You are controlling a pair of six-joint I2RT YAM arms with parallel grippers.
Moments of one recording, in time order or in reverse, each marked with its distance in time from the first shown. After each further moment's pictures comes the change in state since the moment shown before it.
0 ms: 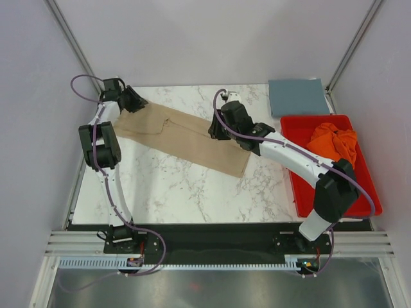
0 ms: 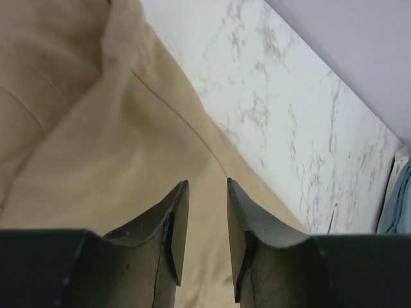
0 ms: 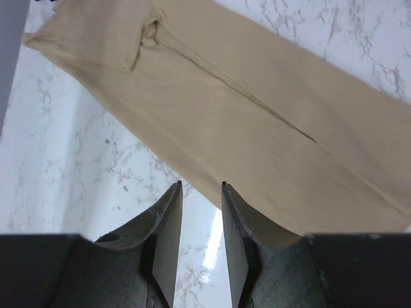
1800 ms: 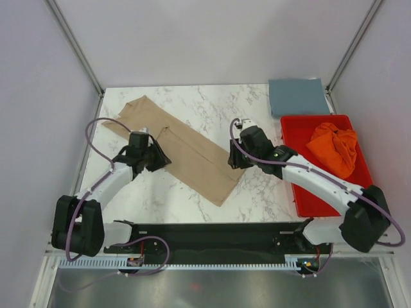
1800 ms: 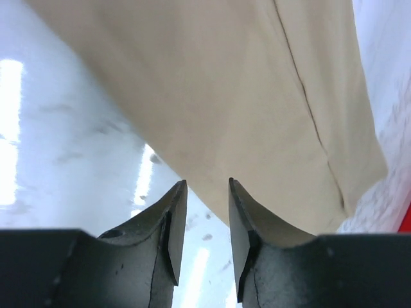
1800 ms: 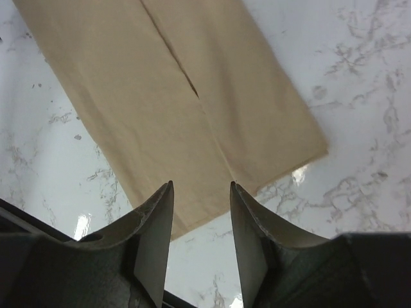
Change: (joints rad) left arm -0.428 -1.148 -1.328 0.031 -0.281 -0.052; right arm -0.002 -0.373 -0.407 -0.178 -0.048 -0.090
